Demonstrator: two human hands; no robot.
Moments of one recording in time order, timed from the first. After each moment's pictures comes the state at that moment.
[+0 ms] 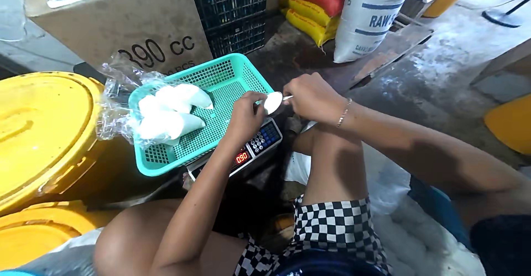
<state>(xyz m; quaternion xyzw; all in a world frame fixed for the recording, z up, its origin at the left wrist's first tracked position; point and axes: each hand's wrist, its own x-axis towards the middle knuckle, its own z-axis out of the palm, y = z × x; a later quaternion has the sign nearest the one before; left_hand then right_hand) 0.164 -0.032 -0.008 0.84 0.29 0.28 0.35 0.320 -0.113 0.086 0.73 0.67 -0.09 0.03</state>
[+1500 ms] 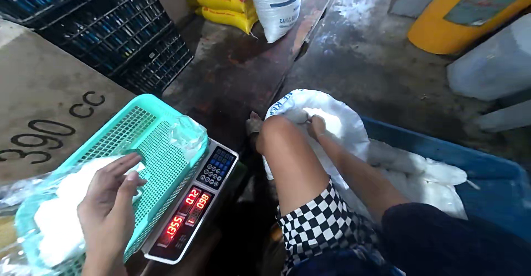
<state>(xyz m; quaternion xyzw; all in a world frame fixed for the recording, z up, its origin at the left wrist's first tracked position) 0.109 -0.003 -0.013 0.82 0.24 0.36 0.37 0.544 -0.275 -0.238 0.93 0.12 -0.26 -0.21</state>
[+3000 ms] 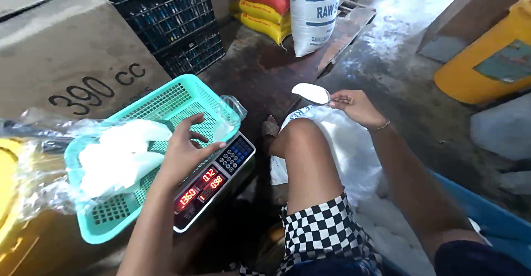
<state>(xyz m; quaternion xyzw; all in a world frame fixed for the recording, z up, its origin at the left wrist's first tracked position) 0.138 -0.013 -0.013 0.82 0.33 0.21 0.42 0.528 -0.260 -0.026 0.82 0.39 -0.17 -0.39</state>
